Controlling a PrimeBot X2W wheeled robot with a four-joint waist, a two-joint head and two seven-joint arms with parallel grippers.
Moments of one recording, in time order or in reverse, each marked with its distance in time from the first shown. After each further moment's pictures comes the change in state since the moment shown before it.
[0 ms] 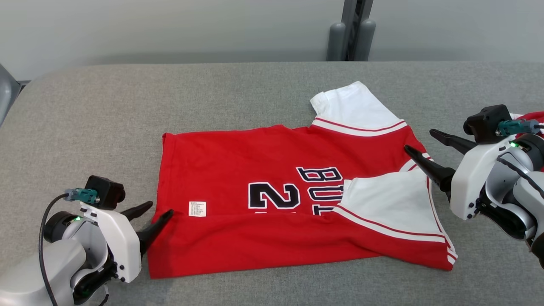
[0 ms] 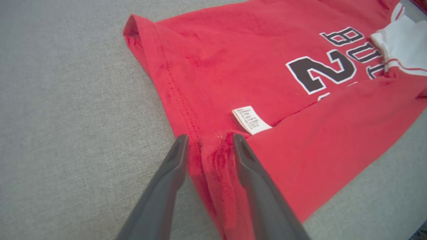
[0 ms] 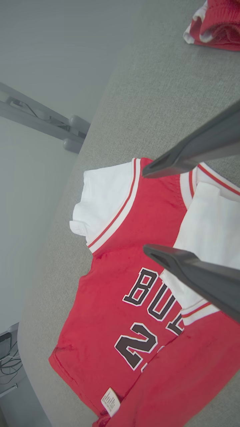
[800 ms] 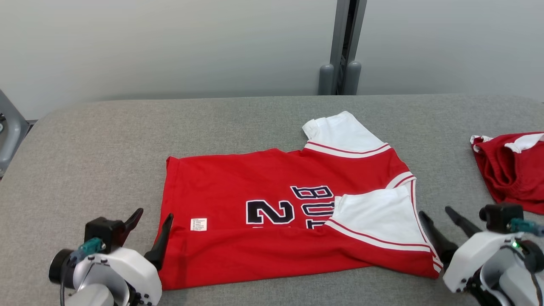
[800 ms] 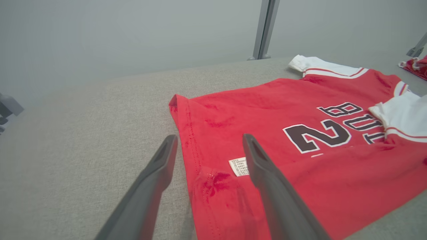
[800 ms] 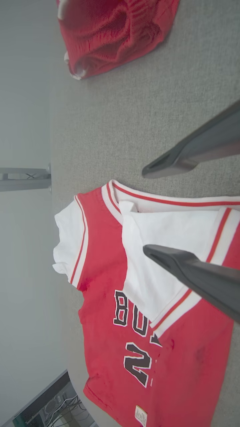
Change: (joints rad) left arm 0.284 -0.088 0.291 -0.104 0.229 0.322 -0.245; right arm 0.436 0.197 -0.357 0.189 -0.093 0.000 -0.229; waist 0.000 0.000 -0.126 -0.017
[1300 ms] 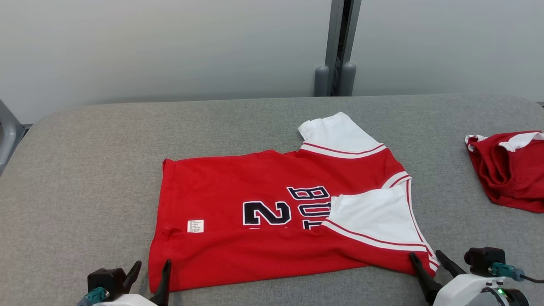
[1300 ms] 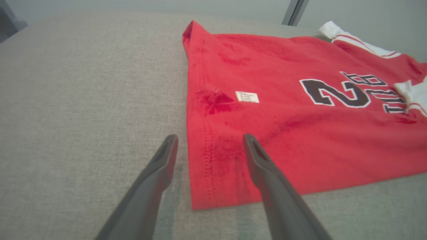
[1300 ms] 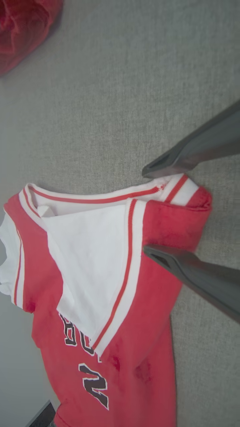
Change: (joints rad) left arm 0.266 -0.118 0.210 0.008 0.044 0.058 0.000; right arm 0.191 0.179 -0.226 0.060 -0.204 0.000 0.014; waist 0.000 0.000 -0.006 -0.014
